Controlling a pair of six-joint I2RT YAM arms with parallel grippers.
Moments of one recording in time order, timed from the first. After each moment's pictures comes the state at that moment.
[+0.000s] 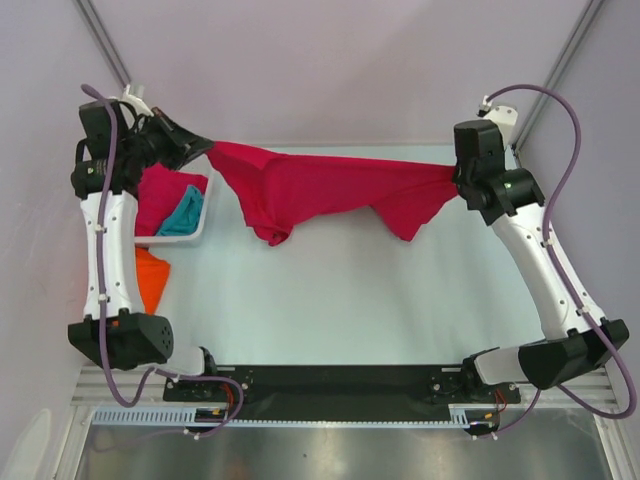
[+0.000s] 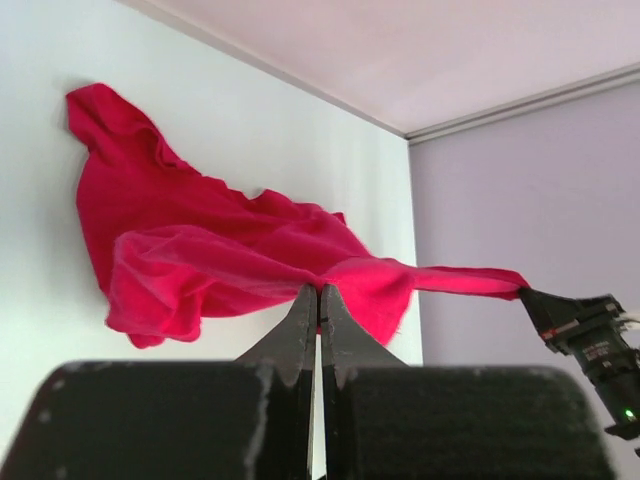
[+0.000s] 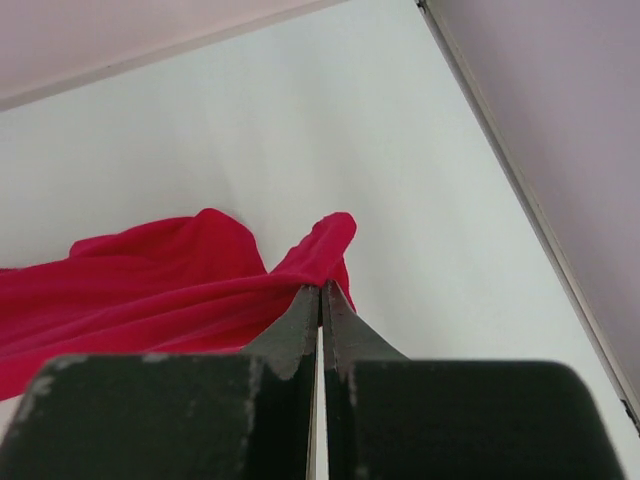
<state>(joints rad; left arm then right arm) 0.19 1.46 1.76 -0.75 0.64 -0.65 0.33 1.37 1.61 -0.82 0.64 0.34</state>
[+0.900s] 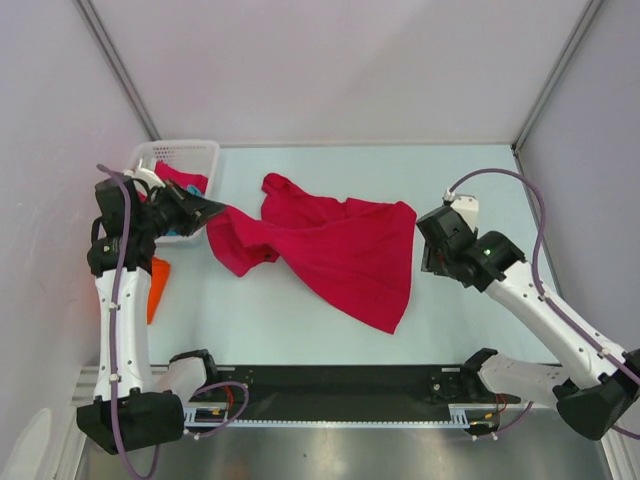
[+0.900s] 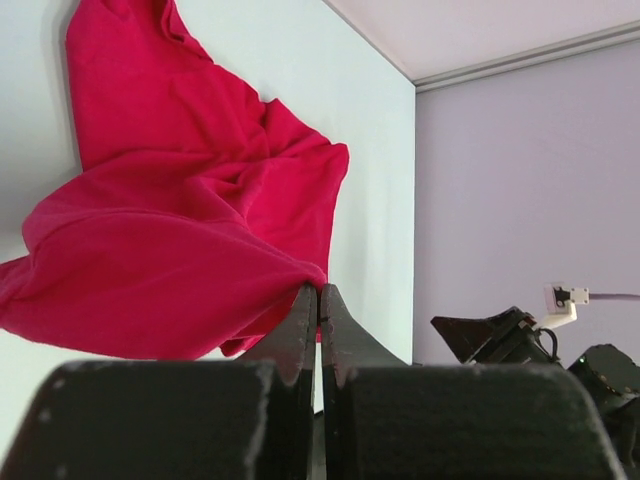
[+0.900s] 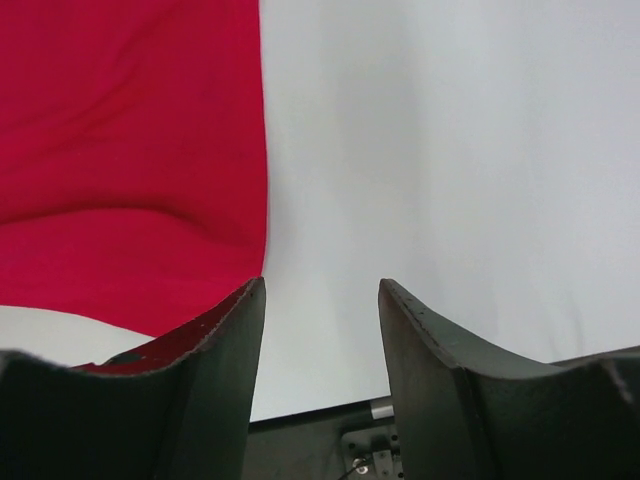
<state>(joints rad) 0.22 1.01 1.17 -0.66 0.70 -0.71 0.64 1.07 1.15 -1.10 0.53 0.66</state>
